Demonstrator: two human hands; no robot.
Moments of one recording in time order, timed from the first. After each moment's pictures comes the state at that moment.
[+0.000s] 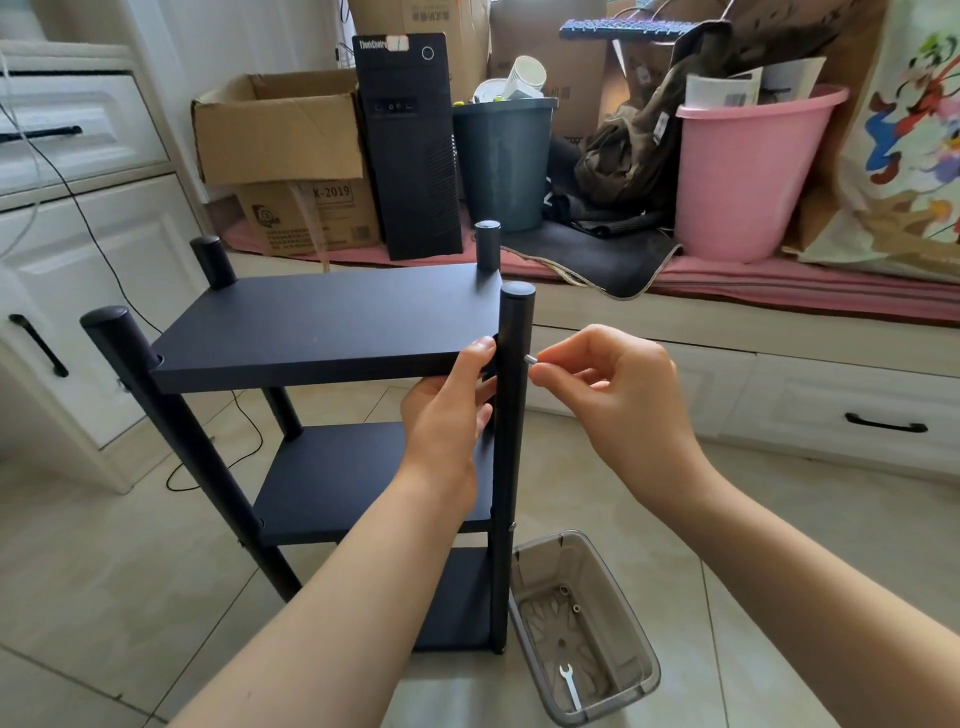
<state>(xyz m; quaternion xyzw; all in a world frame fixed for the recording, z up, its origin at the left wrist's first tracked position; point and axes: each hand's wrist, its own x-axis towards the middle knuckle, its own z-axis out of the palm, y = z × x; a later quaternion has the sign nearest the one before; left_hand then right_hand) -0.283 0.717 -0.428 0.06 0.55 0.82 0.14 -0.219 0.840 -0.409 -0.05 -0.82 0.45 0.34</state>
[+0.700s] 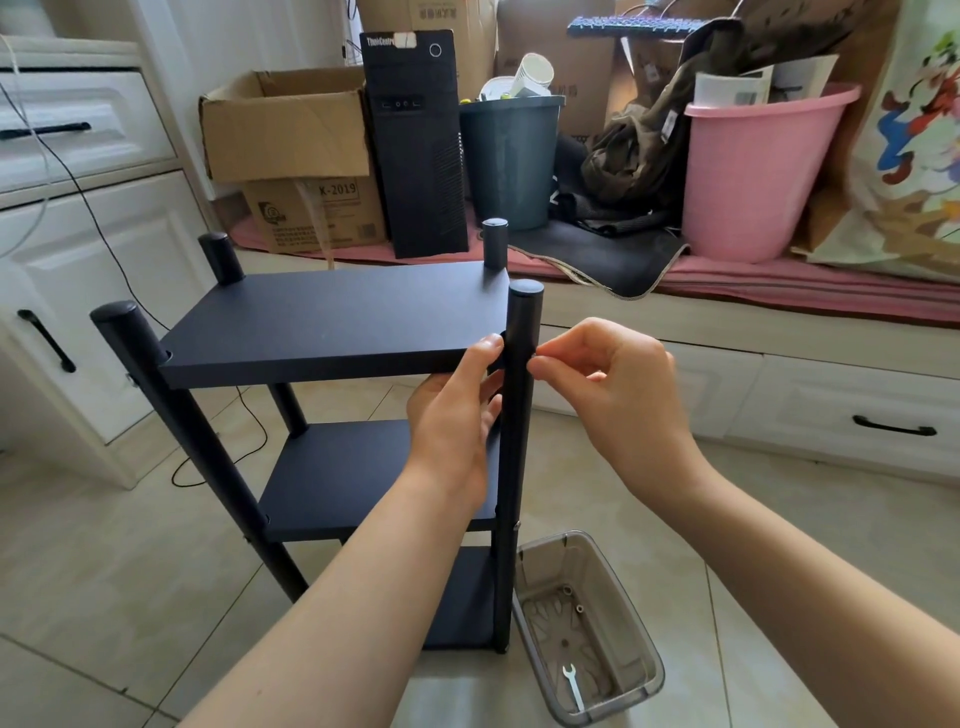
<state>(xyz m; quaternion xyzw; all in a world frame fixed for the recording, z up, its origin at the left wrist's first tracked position) -0.281 0.717 -0.423 0.05 0.52 0.84 0.15 -0.228 0.837 -0.410 -0.04 -0.82 0.44 0.35</state>
